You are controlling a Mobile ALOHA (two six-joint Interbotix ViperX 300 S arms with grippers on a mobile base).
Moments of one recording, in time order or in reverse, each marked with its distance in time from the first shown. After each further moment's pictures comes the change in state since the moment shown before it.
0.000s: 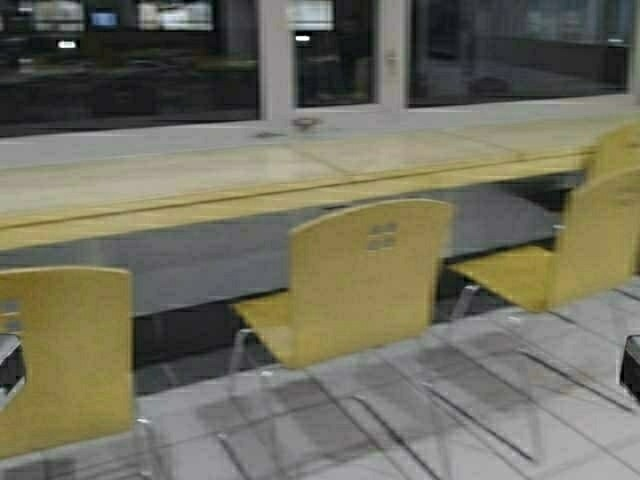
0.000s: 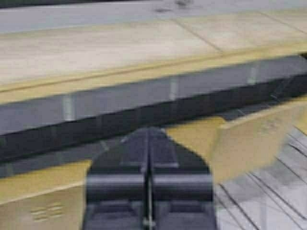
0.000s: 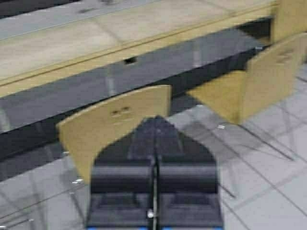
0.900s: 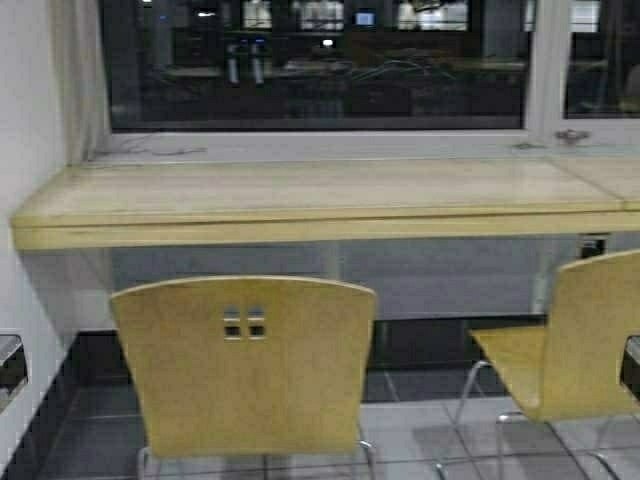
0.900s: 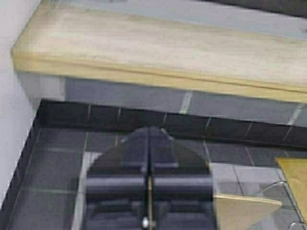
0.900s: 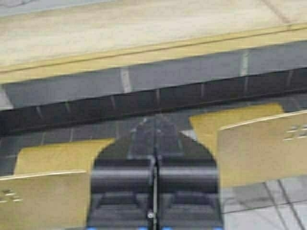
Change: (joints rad) left arm -0.002 0.075 0.000 -0.020 0.000 -0.106; right arm 0.000 0.063 -0.012 0.000 0.060 0.009
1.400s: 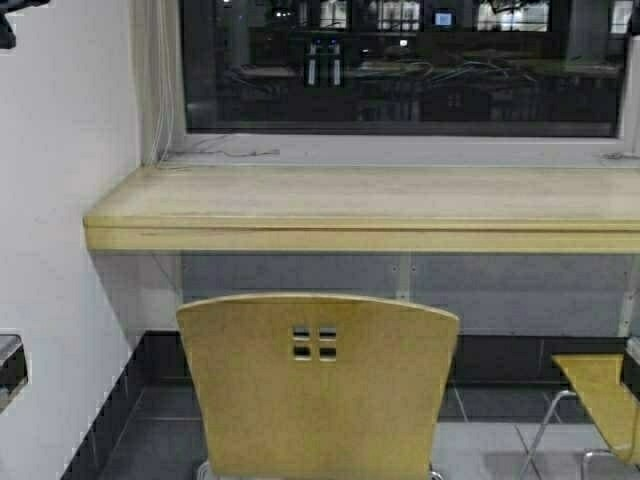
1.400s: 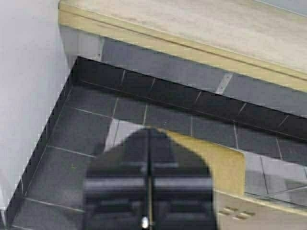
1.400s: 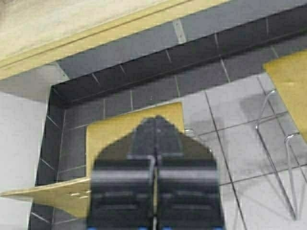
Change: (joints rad) left arm 0.002 0.117 -0.006 0.000 0.011 -0.066; right arm 0.000 0.080 -0.032 0.038 0.104 0.207
